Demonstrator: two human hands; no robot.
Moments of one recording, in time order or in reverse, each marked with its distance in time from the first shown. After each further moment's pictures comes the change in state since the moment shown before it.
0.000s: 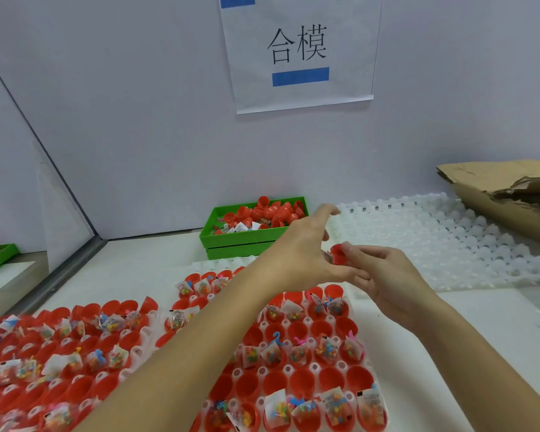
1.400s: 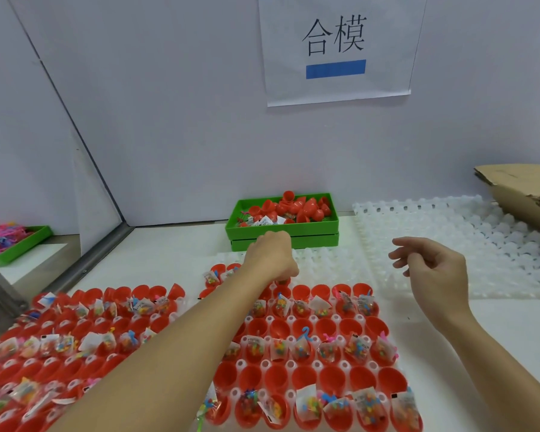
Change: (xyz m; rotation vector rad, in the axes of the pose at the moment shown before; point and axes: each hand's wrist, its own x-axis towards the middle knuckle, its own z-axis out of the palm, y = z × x) left_hand 0.006 -0.086 -0.006 0.445 -0.049 -0.537; right_hand 0.025 0.035 -0.030 -0.546 0.439 -0.496
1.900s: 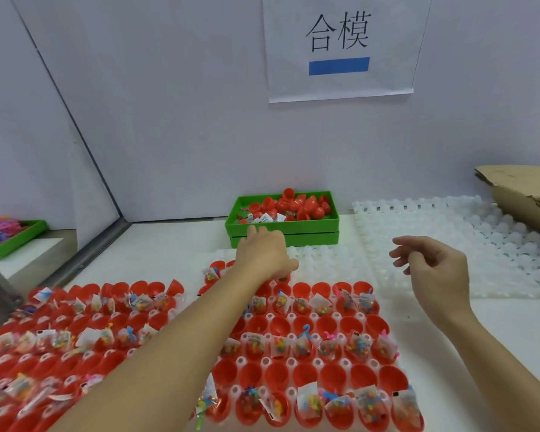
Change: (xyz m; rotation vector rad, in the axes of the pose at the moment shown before) left_hand -0.007 -0.011 -0.005 0.111 0.014 -0.018; right_hand 0.001 0.000 0.000 0.002 -0.006 -0.031
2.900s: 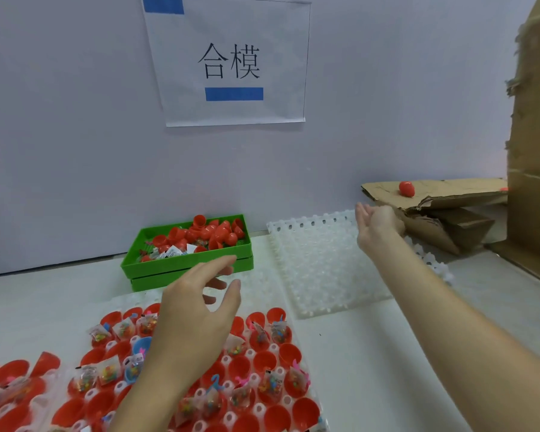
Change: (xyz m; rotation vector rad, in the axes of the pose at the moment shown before) left_hand -0.074 0.038 -0.001 -0.874 0.428 0.294; right_hand 0.130 -0.015 -0.047 1.281 0.713 0.613
